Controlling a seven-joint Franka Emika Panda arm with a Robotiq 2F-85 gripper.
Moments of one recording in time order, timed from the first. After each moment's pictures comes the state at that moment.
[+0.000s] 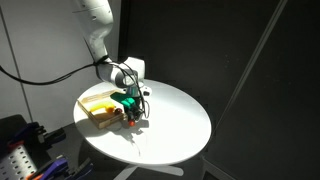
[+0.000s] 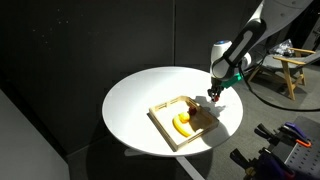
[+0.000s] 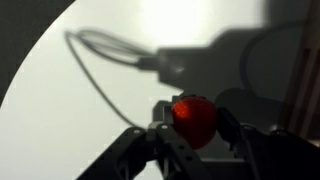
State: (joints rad) arm 0.02 0.59 -0.17 -2.13 -0.08 2.67 0.01
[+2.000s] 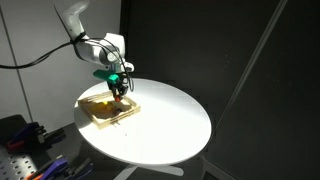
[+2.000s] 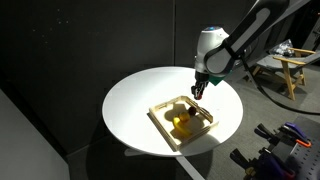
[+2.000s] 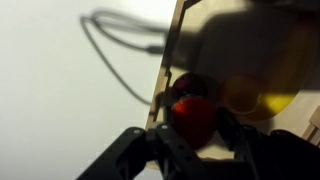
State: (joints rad) arm 0.12 0.40 -0.03 -2.21 -0.13 2.67 0.09
